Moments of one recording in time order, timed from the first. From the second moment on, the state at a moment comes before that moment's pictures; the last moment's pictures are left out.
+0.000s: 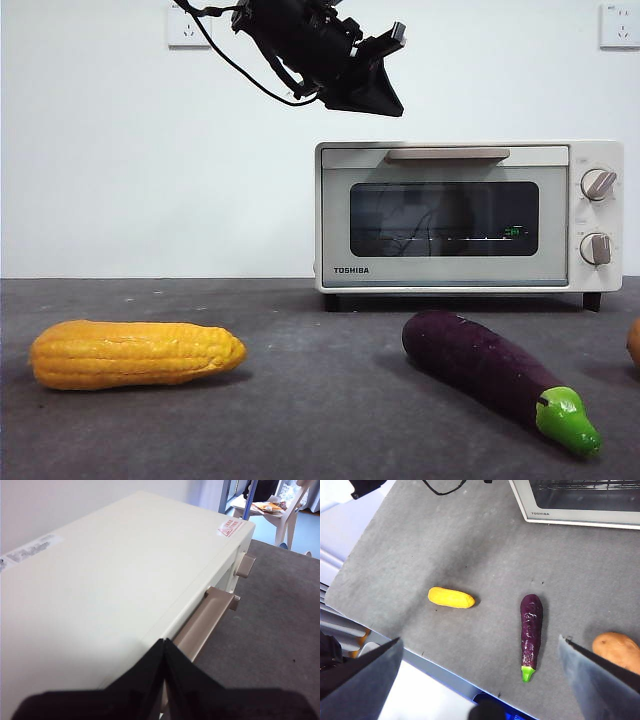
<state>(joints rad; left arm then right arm) -0.57 2.05 1.88 -0.21 0.34 0.14 0.14 0.90 1.47 -1.34 -0.52 0.03</state>
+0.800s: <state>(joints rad) -0.58 2.11 1.88 -0.21 0.34 0.16 0.14 0.90 1.47 -1.34 -0.52 0.03</state>
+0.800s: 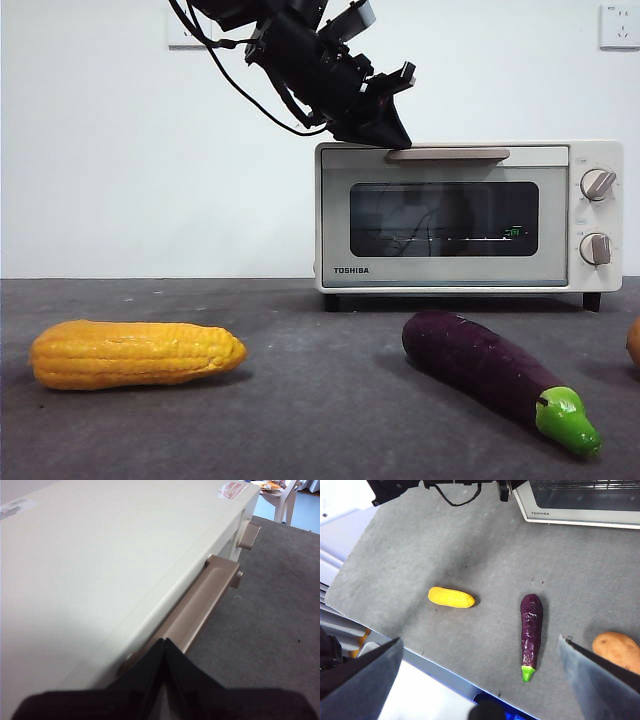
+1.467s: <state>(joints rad) -0.65 2.13 1.89 -0.25 0.35 0.18 0.14 0.90 1.47 -1.35 -0.52 0.03</state>
